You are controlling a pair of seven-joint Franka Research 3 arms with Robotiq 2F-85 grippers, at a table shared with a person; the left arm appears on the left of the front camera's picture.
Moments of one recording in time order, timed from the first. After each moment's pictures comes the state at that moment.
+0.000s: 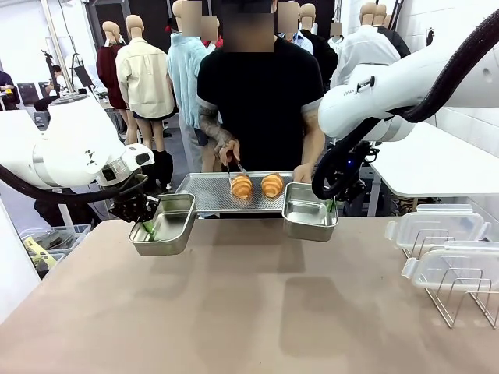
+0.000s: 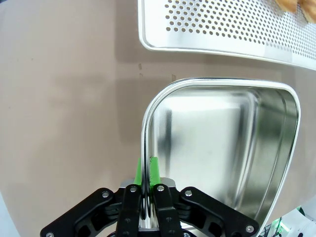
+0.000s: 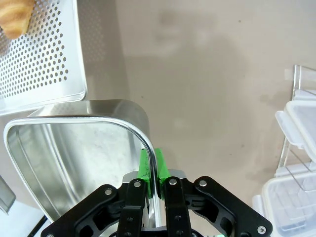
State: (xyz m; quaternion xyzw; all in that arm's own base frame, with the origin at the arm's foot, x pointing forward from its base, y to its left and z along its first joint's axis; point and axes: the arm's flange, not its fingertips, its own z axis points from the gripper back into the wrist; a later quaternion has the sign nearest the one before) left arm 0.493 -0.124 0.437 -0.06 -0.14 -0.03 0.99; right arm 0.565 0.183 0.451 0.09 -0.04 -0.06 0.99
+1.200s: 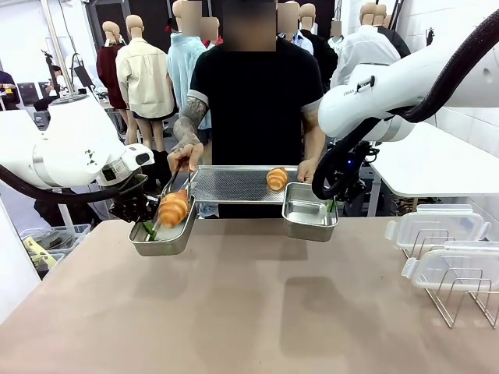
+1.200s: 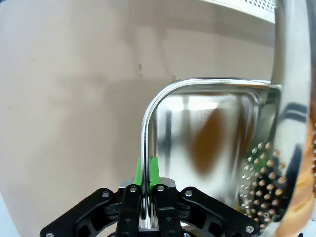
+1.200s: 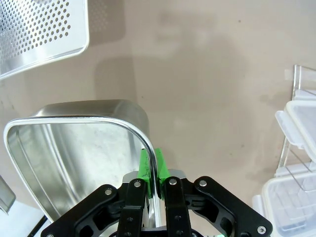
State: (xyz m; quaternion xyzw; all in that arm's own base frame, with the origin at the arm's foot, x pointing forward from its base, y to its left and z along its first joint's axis) left arm 0.493 -0.124 0.437 -0.06 -0.14 -0.03 0.99; right arm 0.565 0.183 0.451 0.09 -0.04 -0.06 0.99
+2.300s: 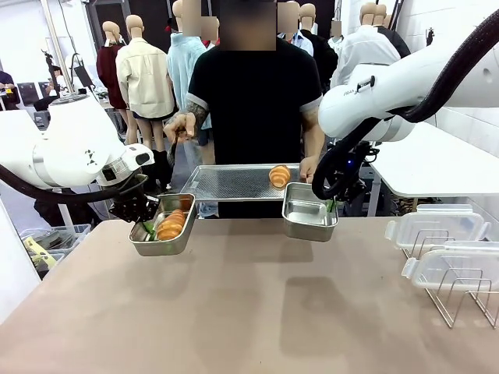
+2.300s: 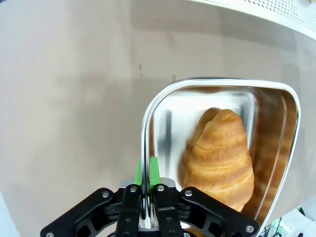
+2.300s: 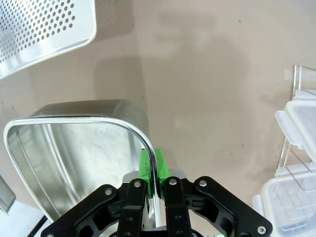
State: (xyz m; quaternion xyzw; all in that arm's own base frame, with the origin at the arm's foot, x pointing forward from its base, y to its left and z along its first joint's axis) left arm 0.493 -0.124 0.437 -0.06 -0.14 -0.03 0.99; right arm 0.565 0.183 0.451 0.09 -0.04 -0.06 0.99
